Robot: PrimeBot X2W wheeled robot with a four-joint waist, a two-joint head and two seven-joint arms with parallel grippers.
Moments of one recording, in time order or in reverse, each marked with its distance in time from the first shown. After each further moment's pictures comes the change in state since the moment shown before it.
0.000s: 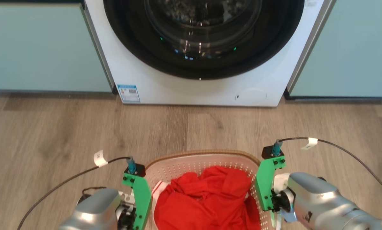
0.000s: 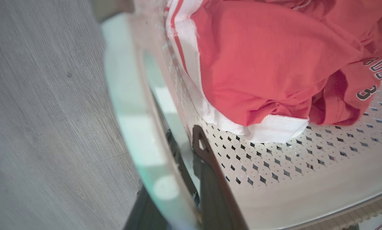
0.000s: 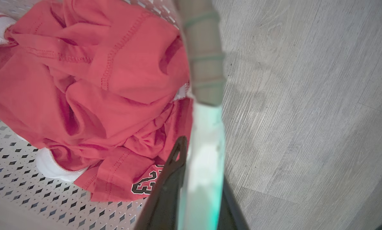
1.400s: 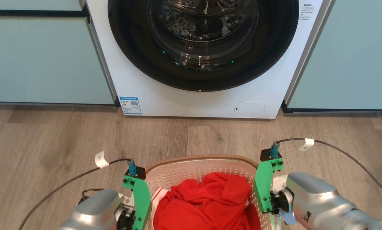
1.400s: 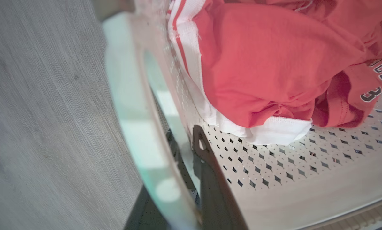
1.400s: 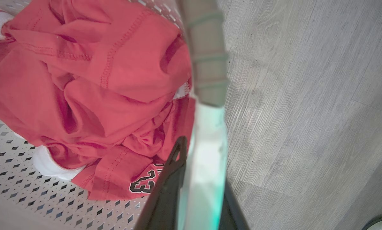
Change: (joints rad) left arm 0.002 0.008 0.000 -0.016 0.001 0.000 0.038; right arm 0.000 0.006 -0.003 0.005 -0.003 0.000 0.062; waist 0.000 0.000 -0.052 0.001
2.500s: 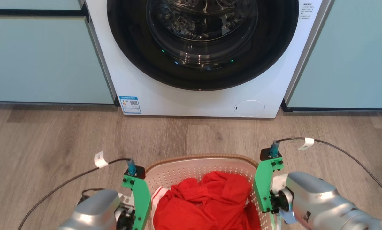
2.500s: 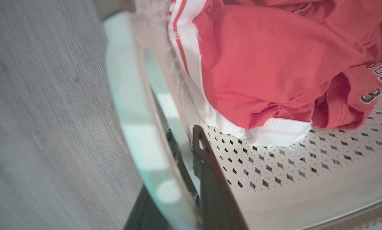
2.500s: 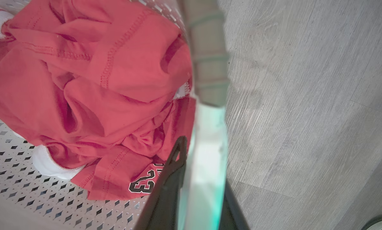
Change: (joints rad) left arm 0.000 0.000 0.000 0.001 0.000 0.000 -0.018; right arm 0.000 0.000 -0.013 -0.002 -0.017 0.000 0.000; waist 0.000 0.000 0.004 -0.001
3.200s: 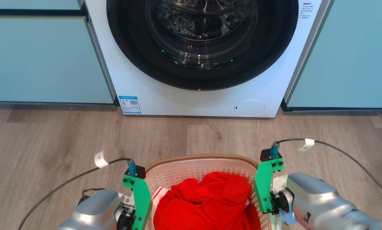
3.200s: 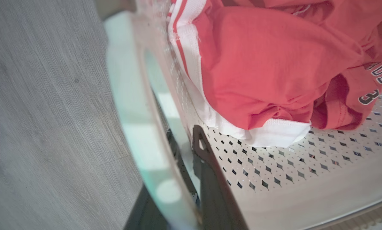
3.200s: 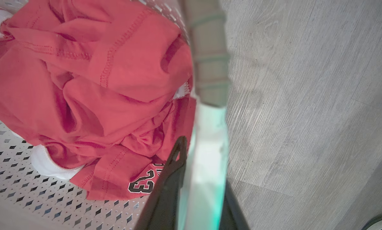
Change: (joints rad) left arm 0.000 0.000 0.000 -0.003 0.000 0.000 -0.002; right arm 0.007 0.000 -0.014 0.000 -0.017 0.000 0.001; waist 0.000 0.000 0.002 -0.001
